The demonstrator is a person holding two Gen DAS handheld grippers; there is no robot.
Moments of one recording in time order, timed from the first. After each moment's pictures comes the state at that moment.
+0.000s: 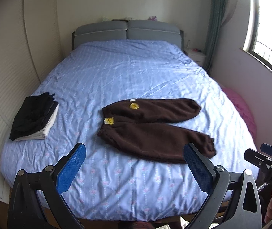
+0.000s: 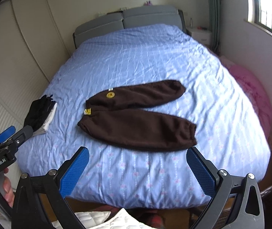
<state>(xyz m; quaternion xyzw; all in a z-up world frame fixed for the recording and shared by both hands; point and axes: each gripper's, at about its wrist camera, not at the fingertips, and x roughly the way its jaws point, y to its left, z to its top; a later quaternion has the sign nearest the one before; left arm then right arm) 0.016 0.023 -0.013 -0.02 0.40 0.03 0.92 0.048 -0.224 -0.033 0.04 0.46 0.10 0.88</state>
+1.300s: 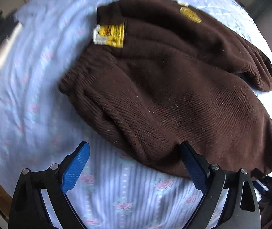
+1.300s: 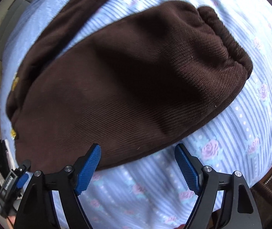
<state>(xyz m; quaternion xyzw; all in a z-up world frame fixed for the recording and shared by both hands) 0.242 0.104 -0.330 -0.11 0.65 0.06 0.75 0.207 -0.268 -0.357 0.25 0.66 -0.09 0.71</state>
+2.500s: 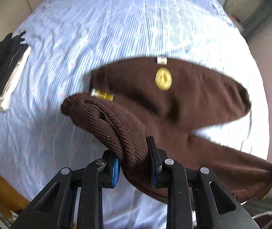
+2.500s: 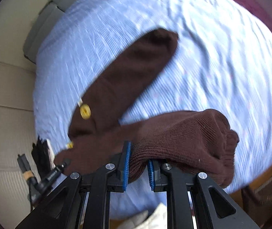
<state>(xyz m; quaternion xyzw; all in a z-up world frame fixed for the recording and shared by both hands) 0.294 0.099 -0.200 -0.14 0.60 0.07 0.78 0.280 -0.252 -0.142 0.27 0.59 0.01 0.76</state>
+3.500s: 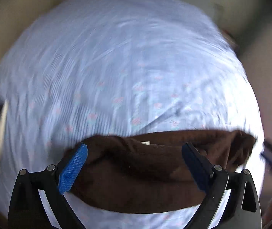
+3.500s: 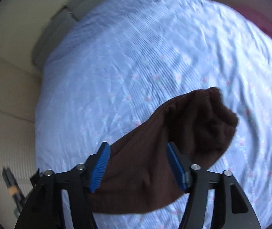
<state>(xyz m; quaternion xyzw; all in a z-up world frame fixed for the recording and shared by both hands) 0.448 0.098 -0.175 -0.08 0.54 0.01 0.84 0.447 -0.227 -0.159 0.22 0.52 0.03 0.82</state>
